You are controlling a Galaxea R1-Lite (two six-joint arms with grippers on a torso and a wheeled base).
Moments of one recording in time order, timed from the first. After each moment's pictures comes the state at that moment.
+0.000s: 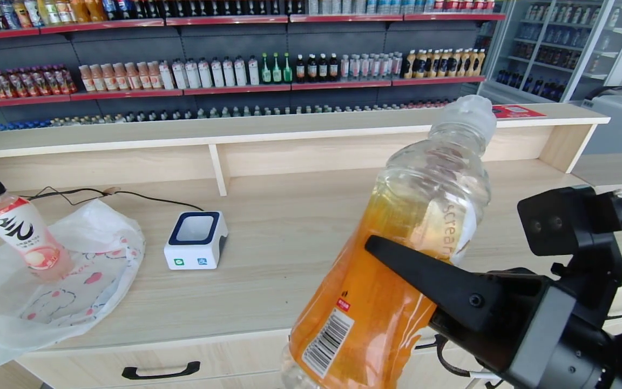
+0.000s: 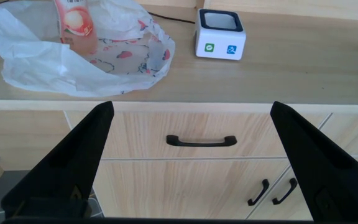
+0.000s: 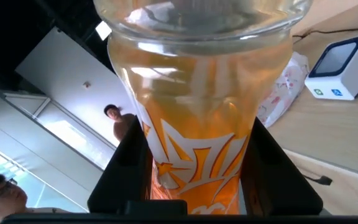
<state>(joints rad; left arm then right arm) 0.00 0.00 0.00 0.00 0.00 -0.02 0.97 1.57 -0.38 -1.57 0.11 0.84</state>
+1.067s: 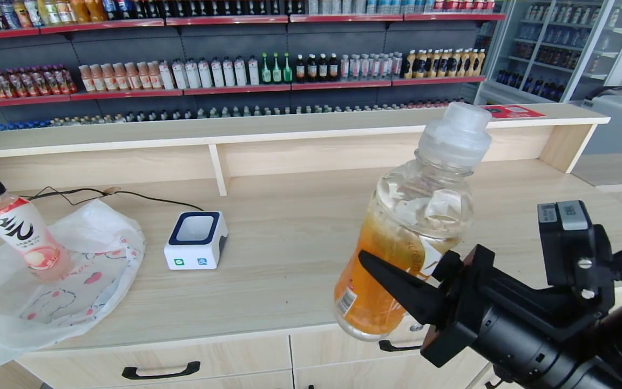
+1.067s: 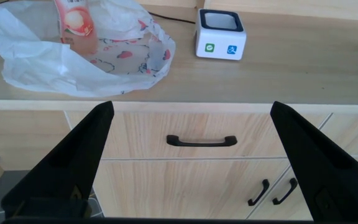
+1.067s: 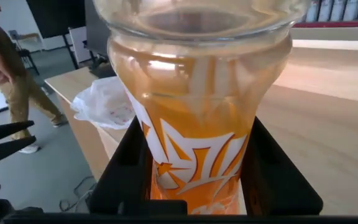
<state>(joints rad) 0.00 0.00 0.00 0.00 0.00 -0.02 0.88 1.64 -0.33 -1.57 0.00 0.04</state>
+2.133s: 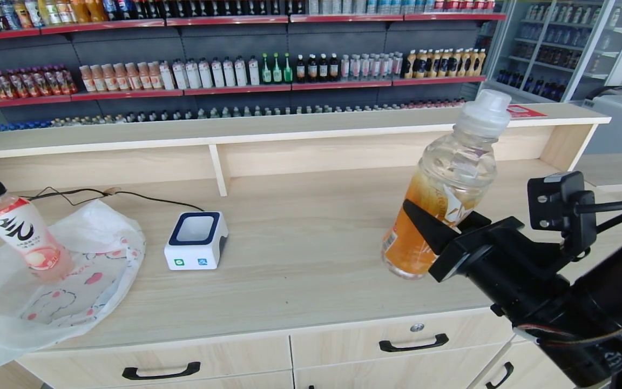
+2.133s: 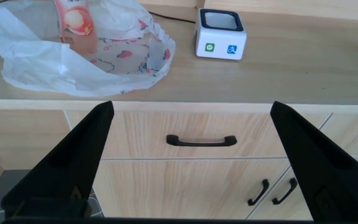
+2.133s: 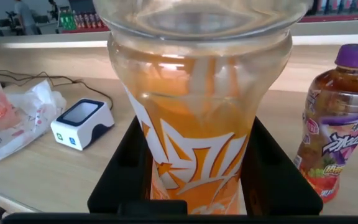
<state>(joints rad) 0.00 0.00 0.00 0.00 0.00 -0.02 0.70 1.68 -0.39 -1.57 -0.21 -0.01</state>
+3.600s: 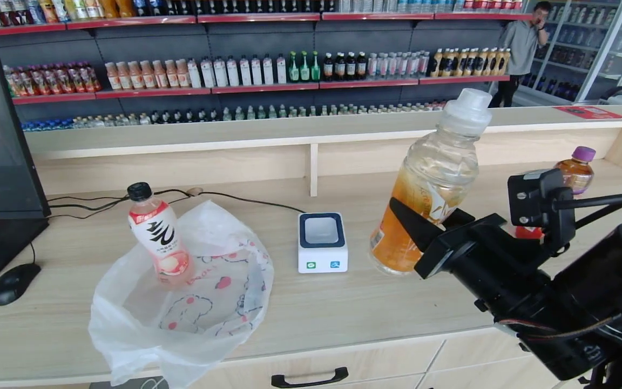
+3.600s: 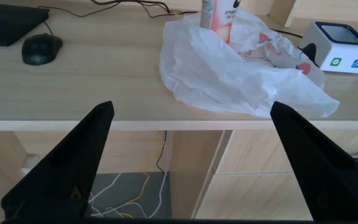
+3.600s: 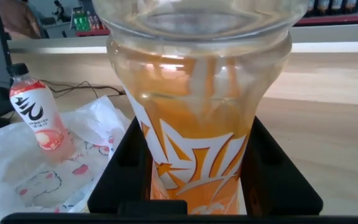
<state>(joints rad) 0.00 0.00 0.00 0.00 0.00 -0.02 0.70 1.72 -0.43 -1.57 -0.20 0.01</state>
